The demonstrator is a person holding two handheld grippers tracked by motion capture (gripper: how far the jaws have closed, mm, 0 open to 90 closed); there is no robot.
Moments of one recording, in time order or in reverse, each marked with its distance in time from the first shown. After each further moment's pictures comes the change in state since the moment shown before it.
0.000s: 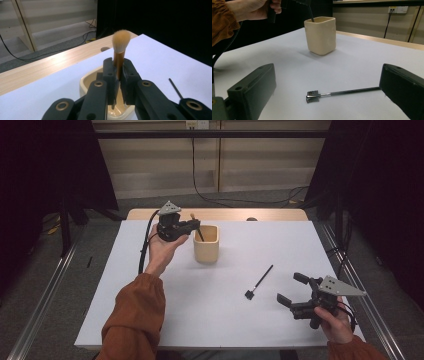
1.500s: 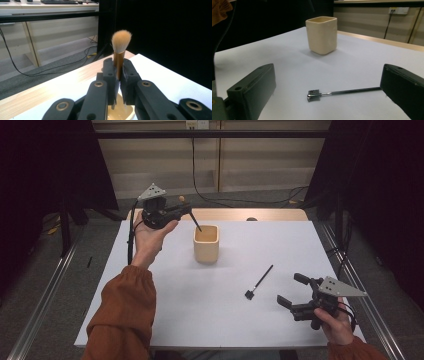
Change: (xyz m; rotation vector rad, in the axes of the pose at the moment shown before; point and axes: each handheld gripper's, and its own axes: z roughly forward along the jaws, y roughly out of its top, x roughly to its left) left arm -0.003 0.048 -0.046 -0.107 0.020 0.016; right arm 0.003 0.002 -0.003 0.005 -0.001 -0.016
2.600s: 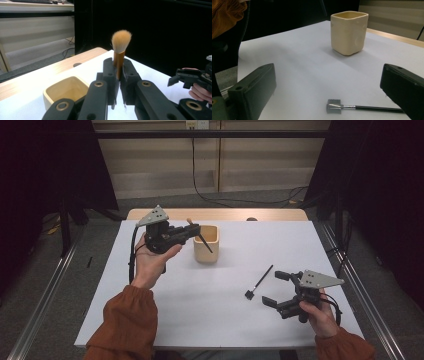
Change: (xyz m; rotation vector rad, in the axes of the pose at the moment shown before) left arm -0.045 -0.029 -0.025 -0.021 -0.165 -0.001; right arm 0.007 0.010 0.039 0.064 0.185 -0.048
